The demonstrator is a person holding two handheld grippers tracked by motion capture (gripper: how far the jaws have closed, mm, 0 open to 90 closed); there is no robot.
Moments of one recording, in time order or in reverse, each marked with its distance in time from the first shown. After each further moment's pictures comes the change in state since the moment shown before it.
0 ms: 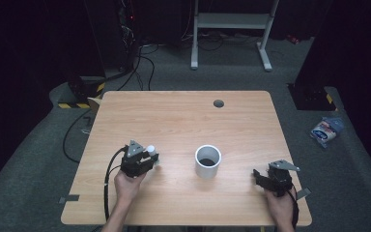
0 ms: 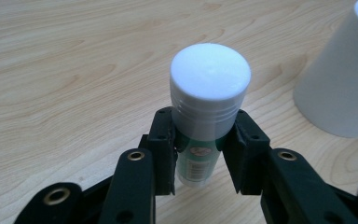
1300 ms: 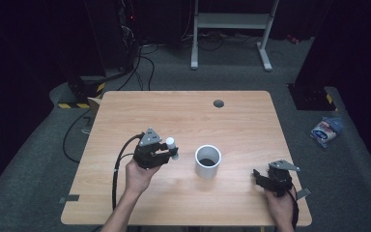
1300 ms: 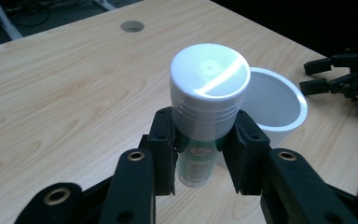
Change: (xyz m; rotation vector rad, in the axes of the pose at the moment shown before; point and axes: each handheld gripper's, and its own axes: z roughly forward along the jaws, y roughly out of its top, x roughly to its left) left arm -0.045 0.069 -0.014 -0.035 -0.205 0.105; right arm 0.000 0.000 0.000 0.000 0.000 -0.002
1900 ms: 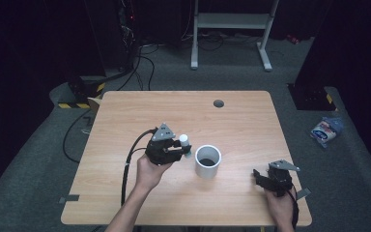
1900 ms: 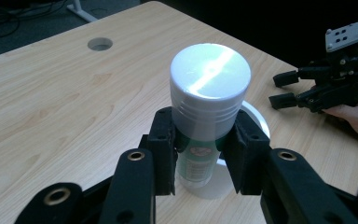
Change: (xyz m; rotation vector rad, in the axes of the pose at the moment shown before) left arm -0.018 0.026 0.018 -0.009 -0.085 0.025; right arm 0.000 0.000 0.000 0.000 0.000 -0.001
